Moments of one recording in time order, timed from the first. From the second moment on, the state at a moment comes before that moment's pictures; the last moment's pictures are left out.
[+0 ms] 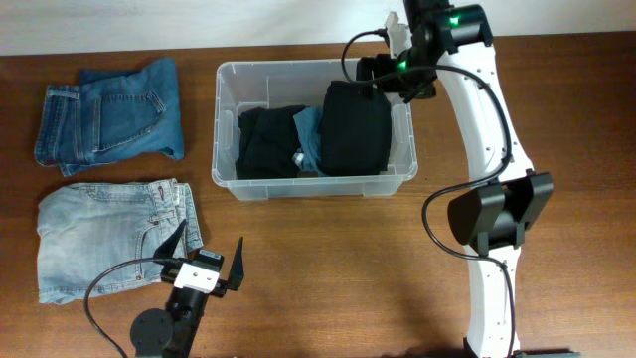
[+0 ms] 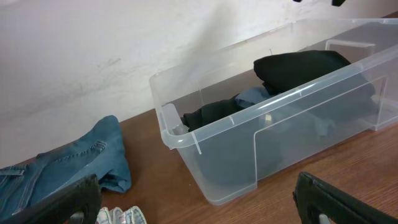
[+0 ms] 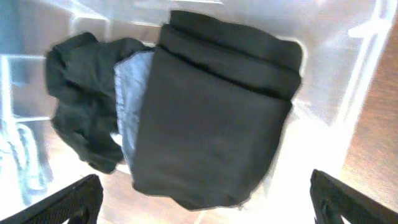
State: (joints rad) left arm -0.02 0.02 0.01 -0.05 0.25 0.30; right arm 0.19 2.36 2.57 -1.46 -0.31 0.10
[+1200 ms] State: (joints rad) left arm -0.02 0.02 0.01 -0.05 0.25 0.30; right arm 0.33 2.28 2.22 -1.17 -0.14 0.24
